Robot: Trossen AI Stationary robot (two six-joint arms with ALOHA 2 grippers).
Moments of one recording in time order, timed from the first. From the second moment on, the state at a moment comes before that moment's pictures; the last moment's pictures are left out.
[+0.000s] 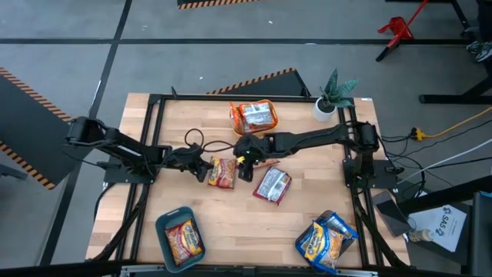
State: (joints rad) left arm -0.01 1.31 0.14 0.47 -0.13 -0.81; right arm -0.03 1.95 1.43 -0.36 -0.02 0.22
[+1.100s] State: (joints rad) left arm -0.04 1.31 0.14 0.45 -0.12 -0.86; right arm 0.02 2.10 1.43 -0.24 -0.13 1.13
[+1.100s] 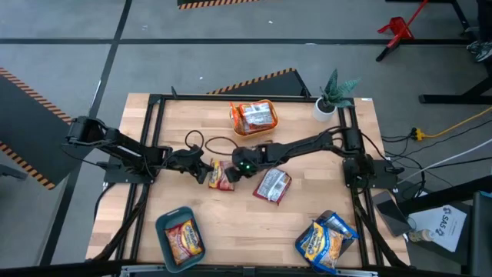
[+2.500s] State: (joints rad) left arm 0.09 1.15 0.22 0.29 -0.04 -0.80; right arm 0.02 2.24 1.43 0.12 -0.16 1.22
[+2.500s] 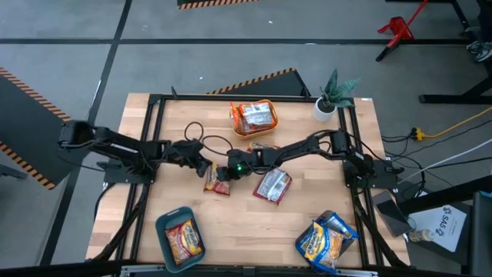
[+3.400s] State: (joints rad) left arm 0.26 0.71 1.00 -0.65 -0.26 -0.29; right arm 0.15 2.20 1.81 -0.04 0.20 0.46
